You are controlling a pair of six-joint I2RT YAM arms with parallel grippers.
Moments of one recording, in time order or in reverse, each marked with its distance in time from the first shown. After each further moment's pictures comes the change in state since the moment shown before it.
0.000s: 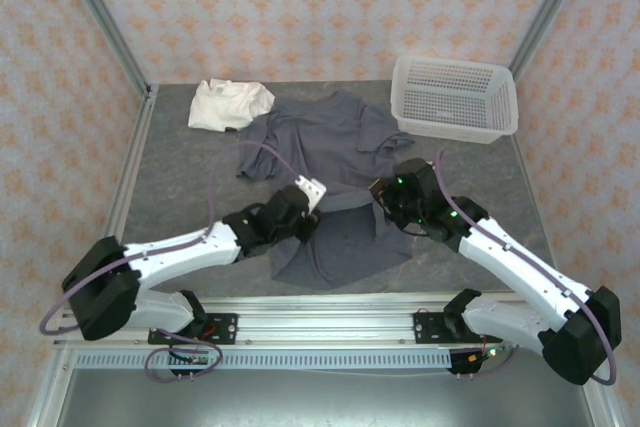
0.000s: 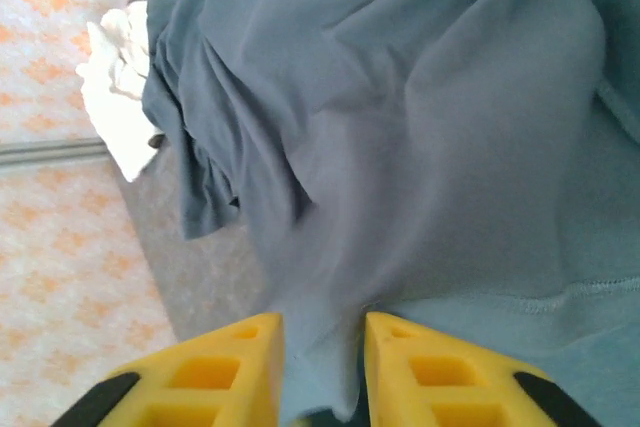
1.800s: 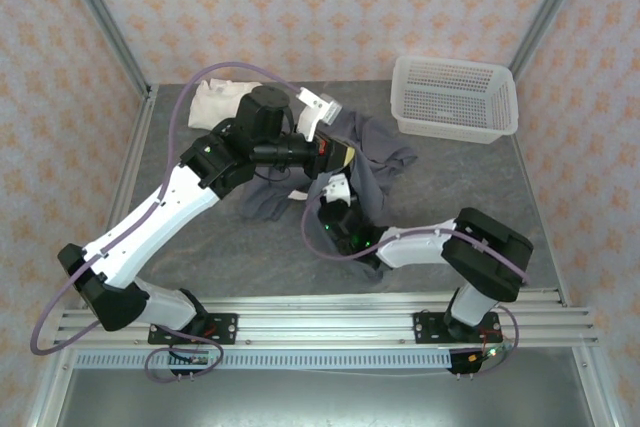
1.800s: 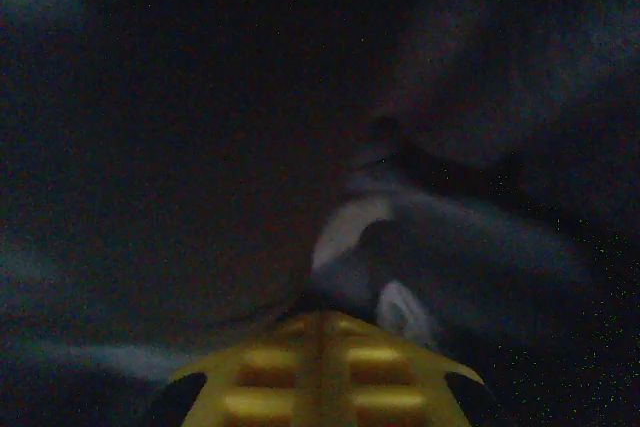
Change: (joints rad) left arm 0.142 0.101 0.813 -0.470 0.700 -0.174; right arm 0.351 0.600 -0.129 1.016 0.661 -1.062
